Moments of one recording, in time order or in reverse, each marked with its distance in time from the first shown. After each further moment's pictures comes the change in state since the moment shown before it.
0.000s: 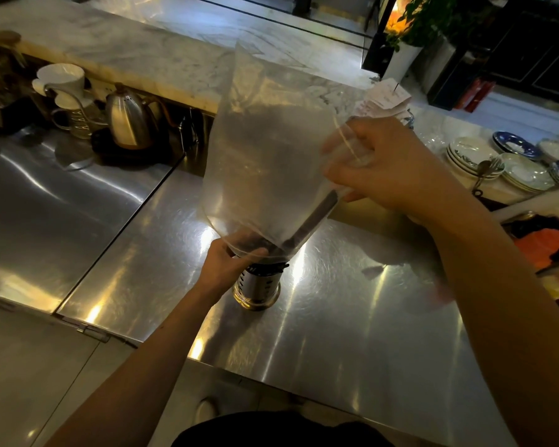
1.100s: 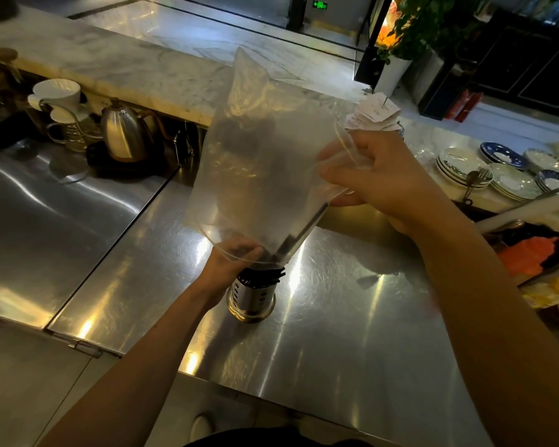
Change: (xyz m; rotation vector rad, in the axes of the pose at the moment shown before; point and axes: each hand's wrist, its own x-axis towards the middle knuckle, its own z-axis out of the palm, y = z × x) left_hand 0.017 0.010 0.004 -0.237 -0.142 -0.010; right_hand -0.002 -0.005 -0.001 0.386 0.051 0.114
